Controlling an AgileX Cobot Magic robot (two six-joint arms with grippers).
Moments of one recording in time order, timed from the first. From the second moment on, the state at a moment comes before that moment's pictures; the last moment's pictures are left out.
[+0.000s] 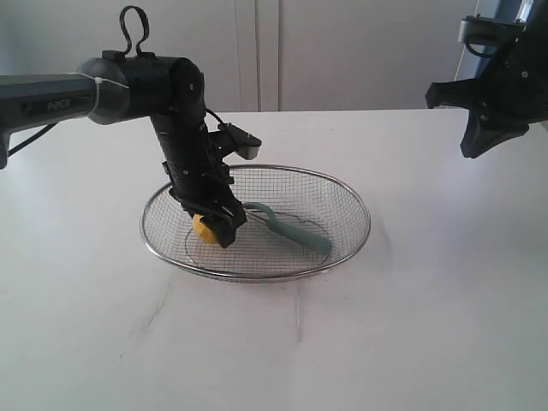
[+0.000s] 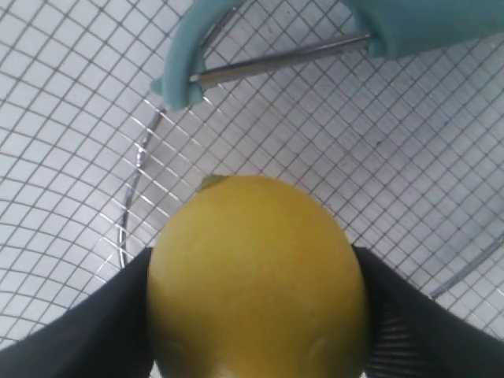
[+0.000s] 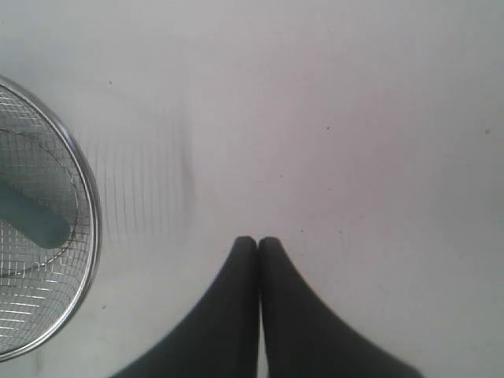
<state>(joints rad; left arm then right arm) -0.53 2.23 -1.85 -0.15 1.14 0.44 0.02 1.83 -1.60 0.16 1.14 -0.02</state>
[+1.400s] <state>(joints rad) -0.53 2.24 -1.85 -0.15 1.13 0.42 0.02 1.83 -1.60 0.16 1.14 -0.02</state>
